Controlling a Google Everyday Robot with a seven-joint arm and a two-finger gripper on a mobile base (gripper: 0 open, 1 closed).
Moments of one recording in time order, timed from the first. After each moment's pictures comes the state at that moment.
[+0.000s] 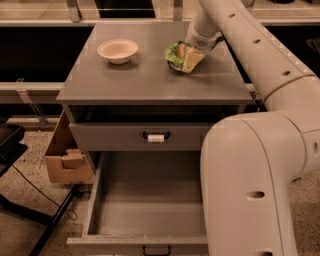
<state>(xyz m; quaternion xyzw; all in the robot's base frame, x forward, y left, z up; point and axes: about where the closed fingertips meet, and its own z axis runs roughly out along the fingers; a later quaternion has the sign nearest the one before) 0.841 -0.117 0.876 -0.64 0.70 -0.12 0.28</state>
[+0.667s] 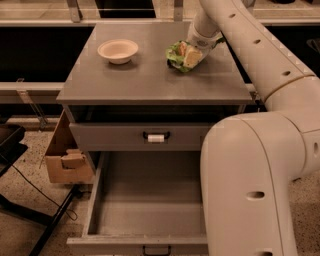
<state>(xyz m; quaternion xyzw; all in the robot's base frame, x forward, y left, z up) 0.841 -0.117 0.876 -0.64 0.70 -0.12 0.28</state>
